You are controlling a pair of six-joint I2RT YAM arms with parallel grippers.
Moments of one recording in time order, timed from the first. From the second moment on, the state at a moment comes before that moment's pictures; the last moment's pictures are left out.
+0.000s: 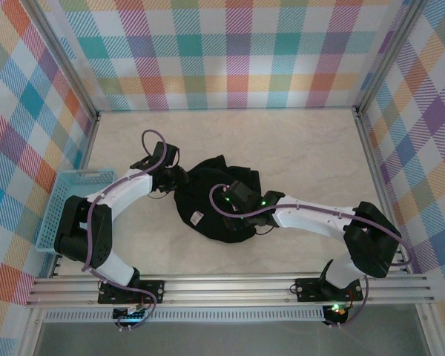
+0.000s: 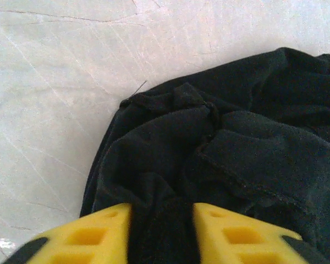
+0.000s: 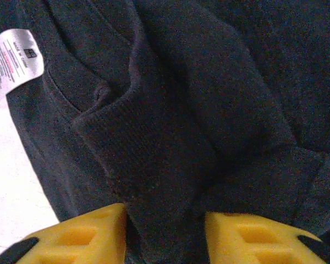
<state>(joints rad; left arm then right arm) -0.33 1.57 1.02 -0.48 0.03 -0.73 0.98 1.52 0.97 -0.53 0.09 0.42</state>
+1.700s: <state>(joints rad) -0.47 1.41 1.48 -0.86 -0.19 -0.69 0.70 1.23 1.29 -0.85 0.22 0.24</state>
